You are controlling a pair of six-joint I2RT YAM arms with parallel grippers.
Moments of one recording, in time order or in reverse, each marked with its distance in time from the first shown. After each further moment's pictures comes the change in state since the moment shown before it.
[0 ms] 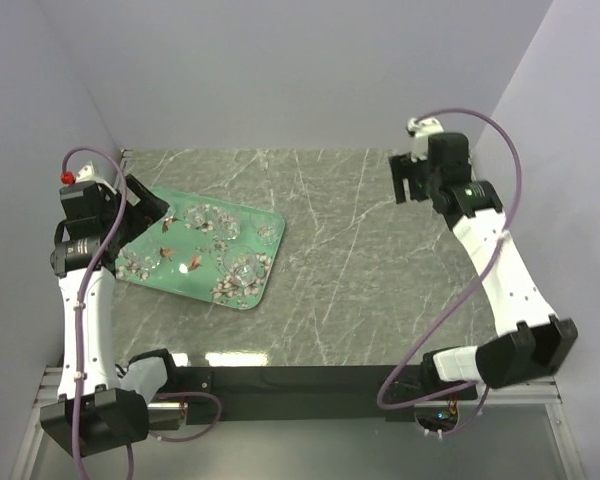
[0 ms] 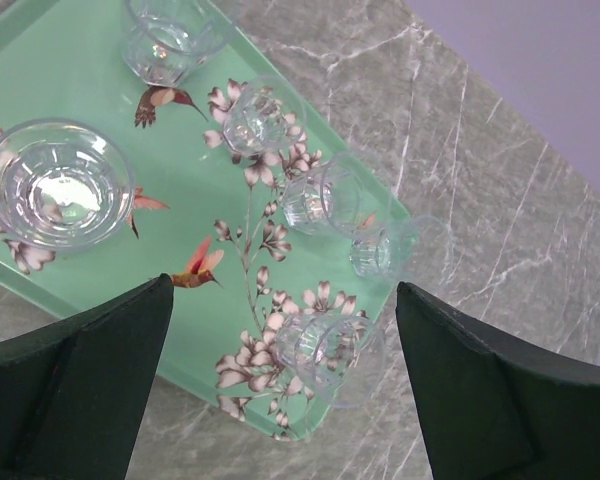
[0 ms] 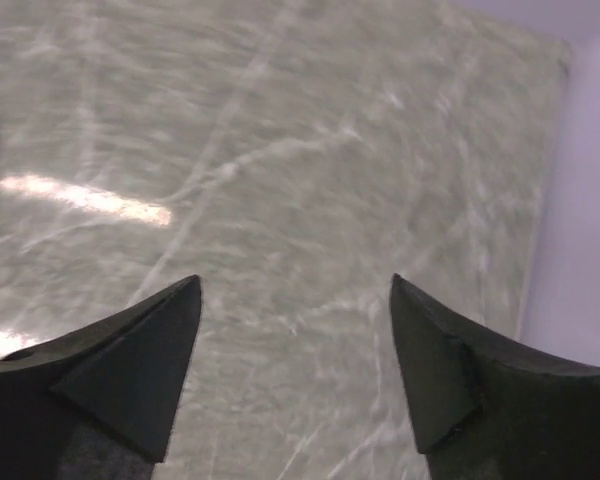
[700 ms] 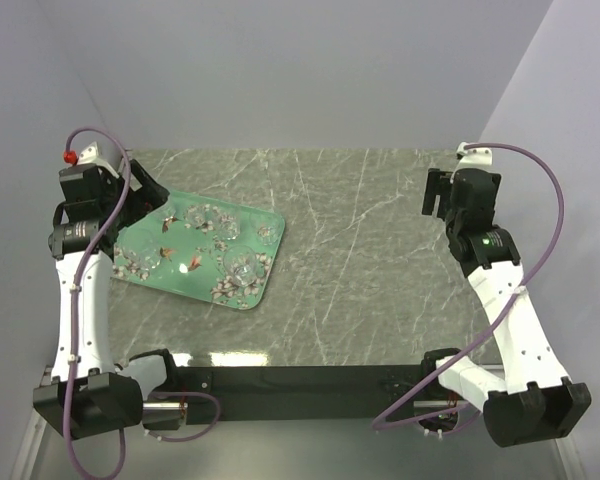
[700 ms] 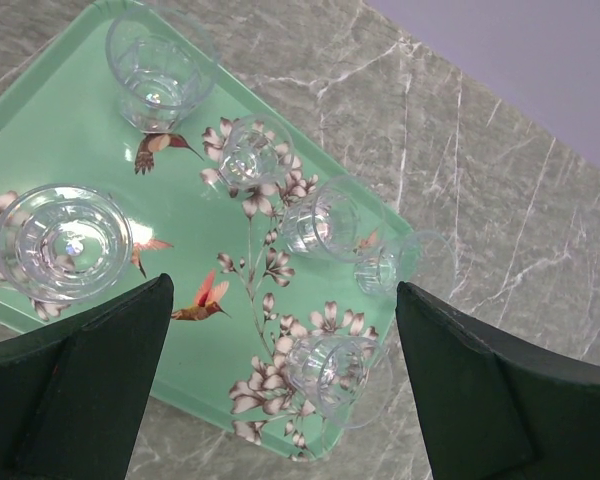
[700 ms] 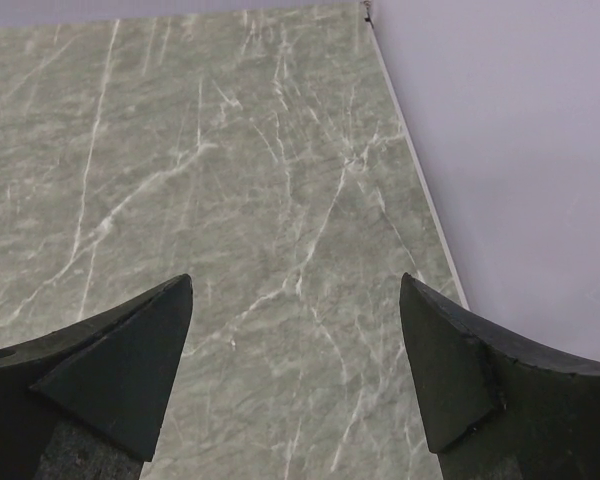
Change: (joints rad) left arm -0.035 0.088 0.110 0.016 -0.013 0.077; right arm -0.100 -0.351 -0.393 0.223 0.348 0.191
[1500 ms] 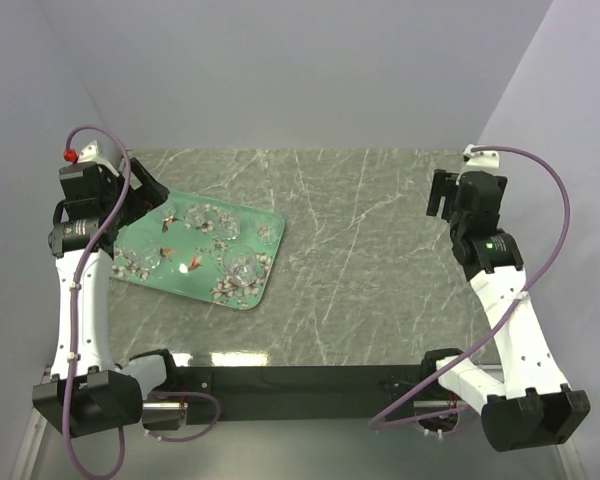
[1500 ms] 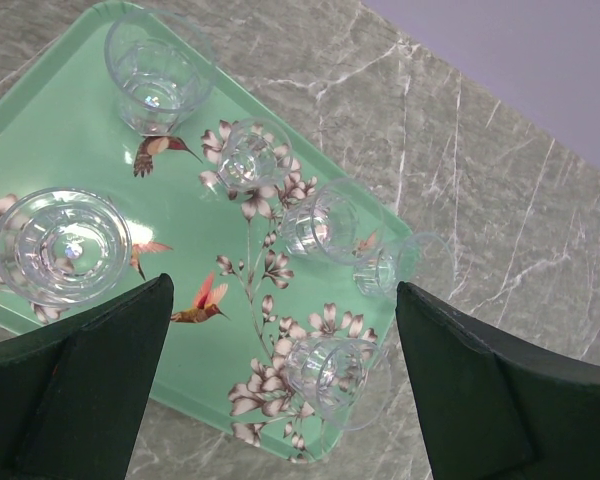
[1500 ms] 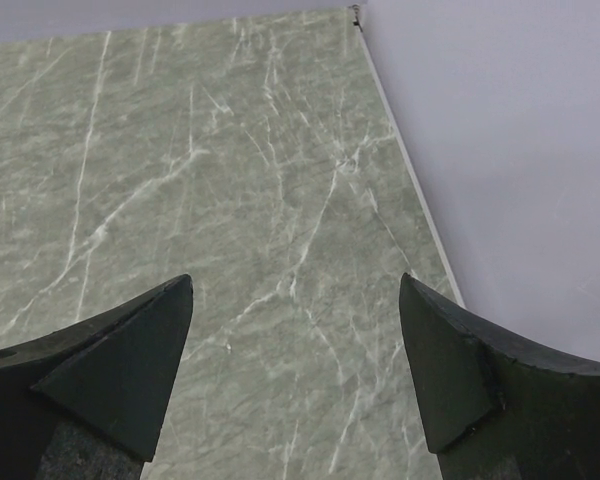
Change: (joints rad) left arm -0.003 0.016 0.017 -0.002 -0.003 0.000; right arm -0.031 -0.029 -0.019 0.011 -0.011 0.006
